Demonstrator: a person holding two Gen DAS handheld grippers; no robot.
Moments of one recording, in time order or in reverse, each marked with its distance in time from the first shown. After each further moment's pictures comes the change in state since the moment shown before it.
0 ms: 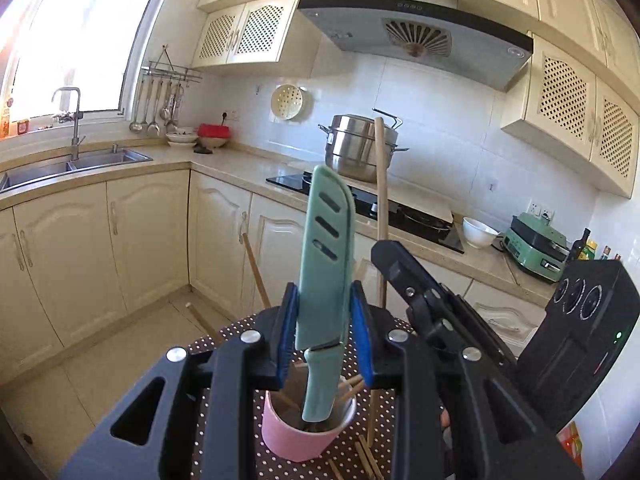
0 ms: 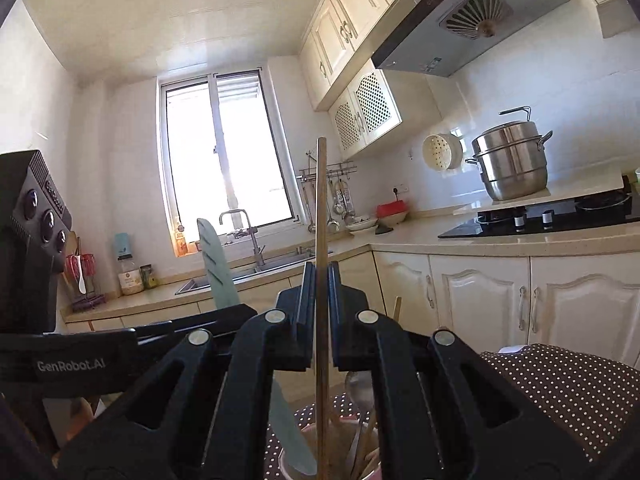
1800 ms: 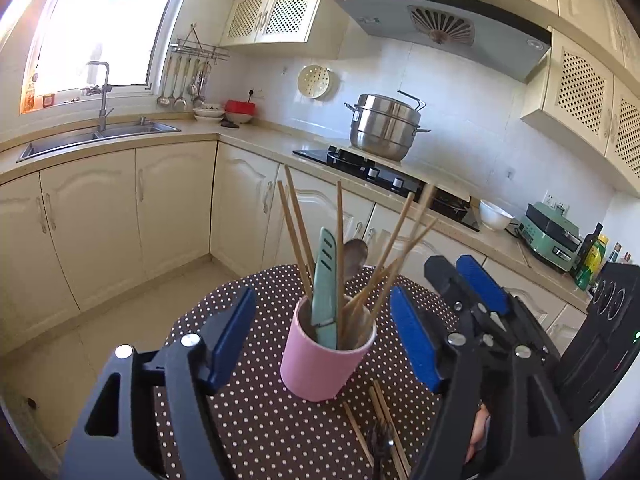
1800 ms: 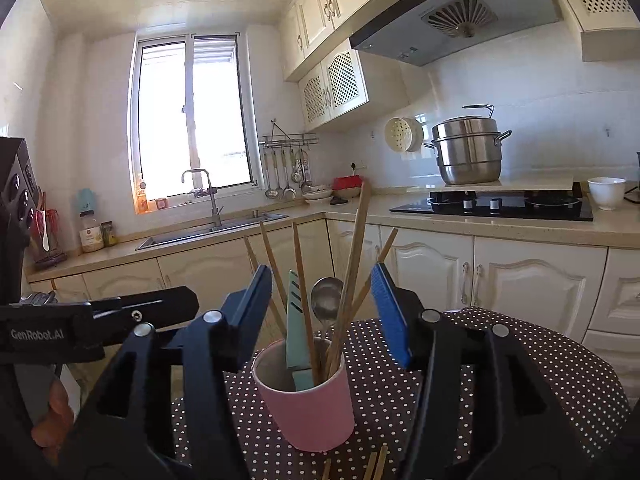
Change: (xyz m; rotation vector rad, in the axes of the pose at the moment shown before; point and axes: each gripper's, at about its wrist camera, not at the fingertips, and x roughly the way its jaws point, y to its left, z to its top) left arm -0.040 0.012 -0.054 -0.053 0.078 0.067; right arm -0.053 0.015 -0.024 -0.099 0.110 -0.183
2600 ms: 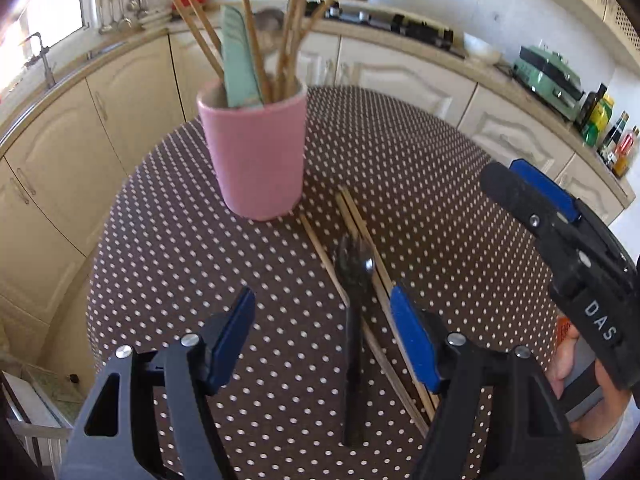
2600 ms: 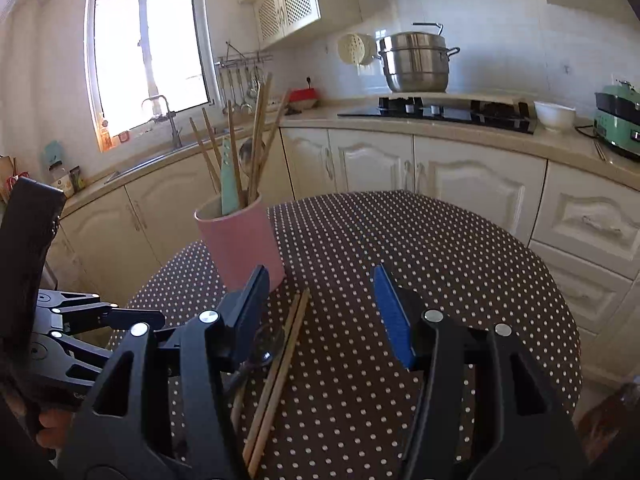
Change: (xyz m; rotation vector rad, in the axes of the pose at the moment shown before) left arm 0.046 -0.059 -0.108 0.192 0.533 0.013; right arm -0.070 -0.051 -0.062 0.056 0.346 -0.139
